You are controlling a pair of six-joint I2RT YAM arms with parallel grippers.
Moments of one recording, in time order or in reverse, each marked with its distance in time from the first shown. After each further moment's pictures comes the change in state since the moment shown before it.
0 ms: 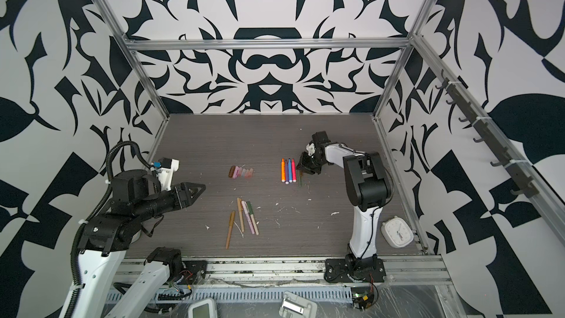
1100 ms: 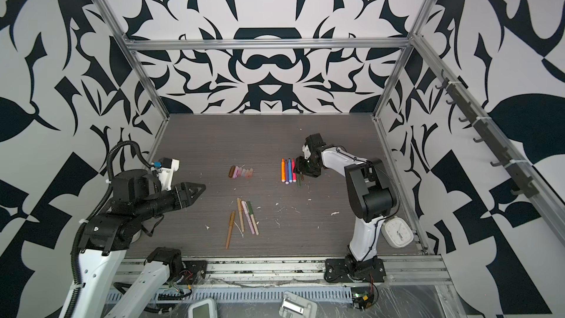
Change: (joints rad) left arm 0.000 0.004 0.000 0.000 0.000 0.000; right arm 0.086 -0.150 -0.078 -0.043 0.180 -0.107
